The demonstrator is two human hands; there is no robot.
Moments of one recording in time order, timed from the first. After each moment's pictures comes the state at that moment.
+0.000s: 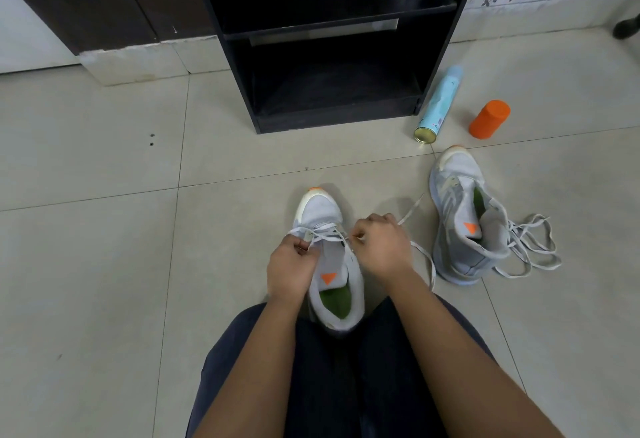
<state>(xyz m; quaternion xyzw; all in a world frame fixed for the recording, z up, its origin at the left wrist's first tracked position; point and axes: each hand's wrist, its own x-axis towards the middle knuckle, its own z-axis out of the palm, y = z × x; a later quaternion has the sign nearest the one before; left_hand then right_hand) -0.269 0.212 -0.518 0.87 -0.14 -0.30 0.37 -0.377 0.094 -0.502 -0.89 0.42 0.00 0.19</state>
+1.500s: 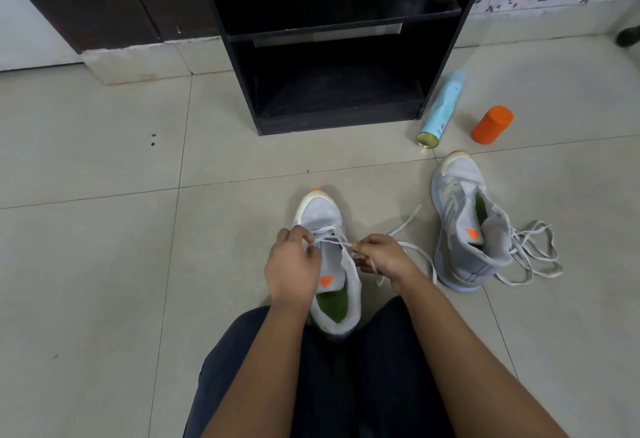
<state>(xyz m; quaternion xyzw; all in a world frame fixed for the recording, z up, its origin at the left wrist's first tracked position) -0.275 0.210 -0.508 0.91 -0.25 -0.16 0.28 -0.382 0.089 -0.518 -0.52 0.53 -0.01 0.67</state>
